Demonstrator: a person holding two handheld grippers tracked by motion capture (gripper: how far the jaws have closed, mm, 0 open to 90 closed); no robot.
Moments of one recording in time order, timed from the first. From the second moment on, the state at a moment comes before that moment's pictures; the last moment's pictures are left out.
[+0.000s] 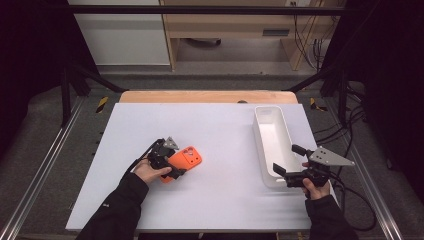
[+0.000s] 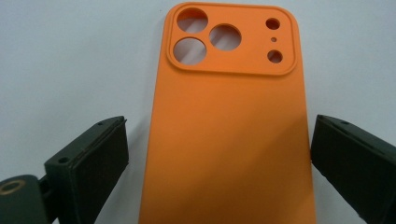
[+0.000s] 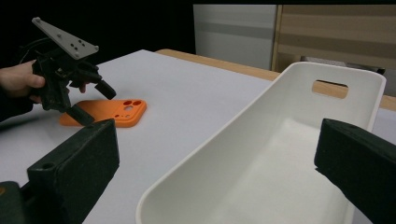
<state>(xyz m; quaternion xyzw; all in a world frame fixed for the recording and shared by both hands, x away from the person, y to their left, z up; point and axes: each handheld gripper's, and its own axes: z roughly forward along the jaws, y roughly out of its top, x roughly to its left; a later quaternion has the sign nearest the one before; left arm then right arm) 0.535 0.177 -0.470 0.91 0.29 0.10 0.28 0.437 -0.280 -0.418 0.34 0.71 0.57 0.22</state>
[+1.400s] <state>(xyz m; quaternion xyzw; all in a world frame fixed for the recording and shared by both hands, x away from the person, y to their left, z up) 0.537 0.174 -0.466 0.93 0.27 0.08 0.25 0.438 -0.280 -0.418 0.34 0.71 0.57 0.22</state>
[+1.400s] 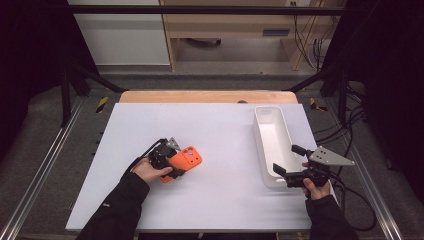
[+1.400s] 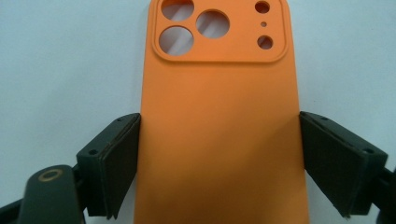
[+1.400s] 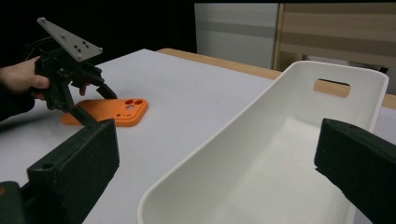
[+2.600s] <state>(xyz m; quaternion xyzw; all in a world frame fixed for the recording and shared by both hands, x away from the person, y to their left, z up) 0.506 0.168 -0.420 0.91 0.22 0.11 0.32 0.436 -0.278 -0.415 0.33 0.72 0.57 0.22</state>
